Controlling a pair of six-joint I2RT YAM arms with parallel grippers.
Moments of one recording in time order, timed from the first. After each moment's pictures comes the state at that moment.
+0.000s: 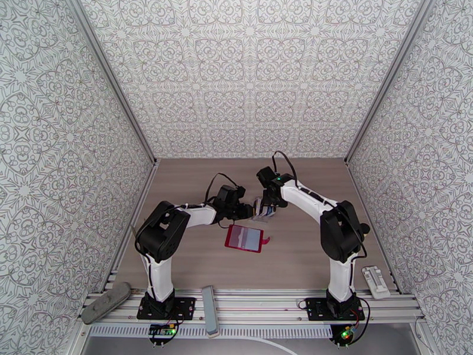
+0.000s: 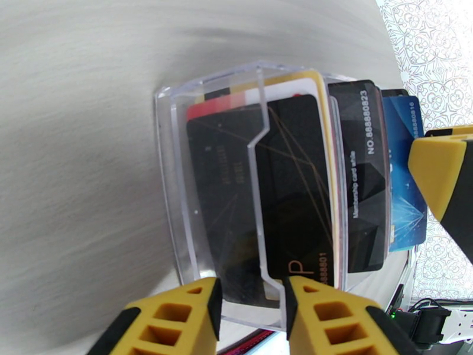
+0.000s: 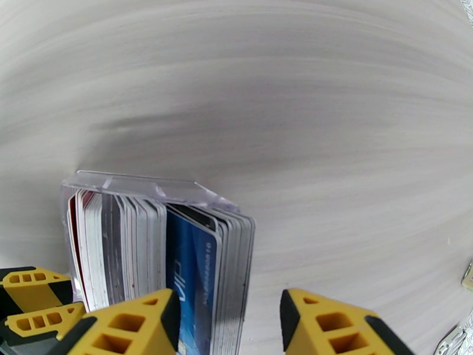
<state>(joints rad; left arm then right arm) -0.53 1.96 1.07 0.10 0.50 -0.63 0.55 1.97 1.60 -0.90 0.28 0.61</state>
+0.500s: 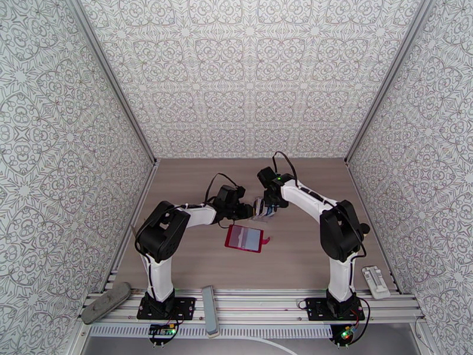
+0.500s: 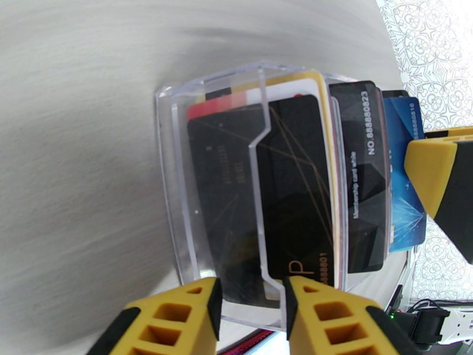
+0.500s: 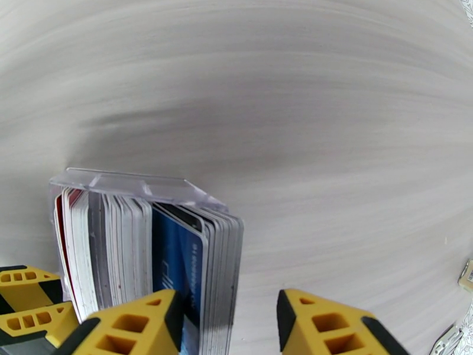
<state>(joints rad) -0.53 1.96 1.07 0.10 0.50 -0.64 0.55 1.97 1.60 -0.92 0.29 0.60</state>
